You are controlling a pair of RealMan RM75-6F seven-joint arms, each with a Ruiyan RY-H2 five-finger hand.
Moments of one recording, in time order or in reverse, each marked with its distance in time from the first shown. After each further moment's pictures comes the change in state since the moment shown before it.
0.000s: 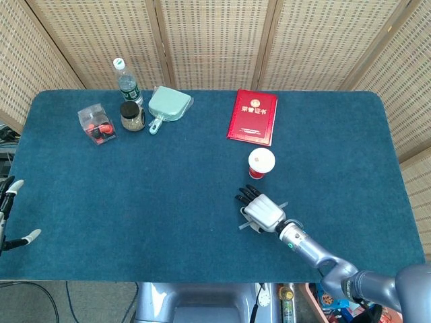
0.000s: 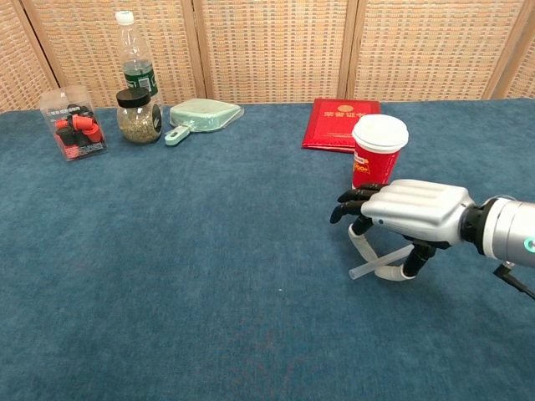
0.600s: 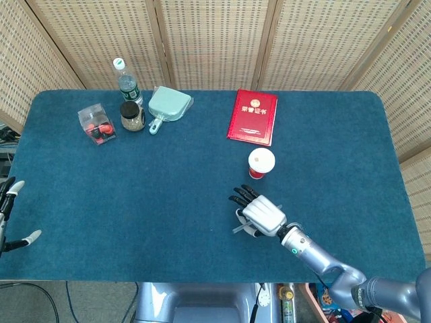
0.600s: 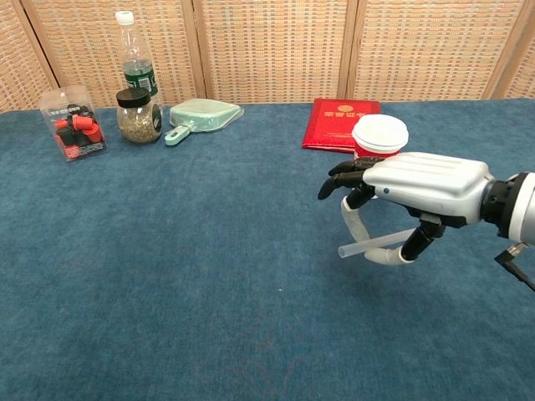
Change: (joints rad) left arm 0.004 0.004 0.005 -0.001 0.013 0.008 -0.009; right arm -0.022 0.117 0.006 -0.213 -0.035 0.101 0.075
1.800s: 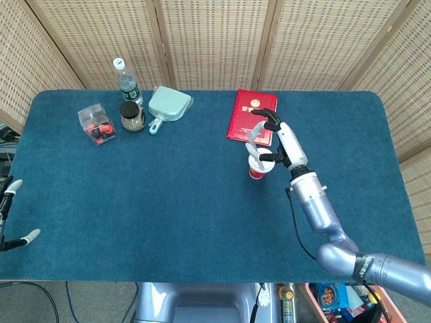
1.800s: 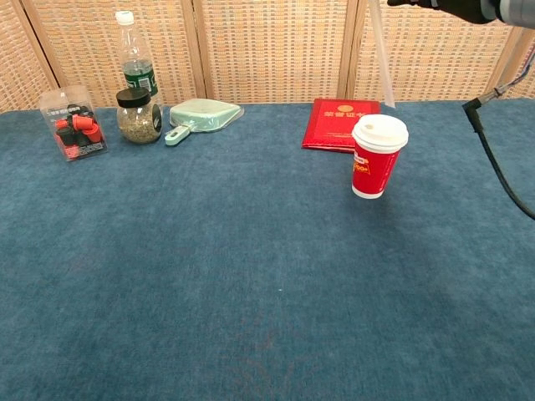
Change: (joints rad) left arm -0.001 0.002 -0.007 -0.006 -0.011 0.000 0.004; right arm 0.071 0.141 0.477 -0.217 0.689 -0.022 0.476
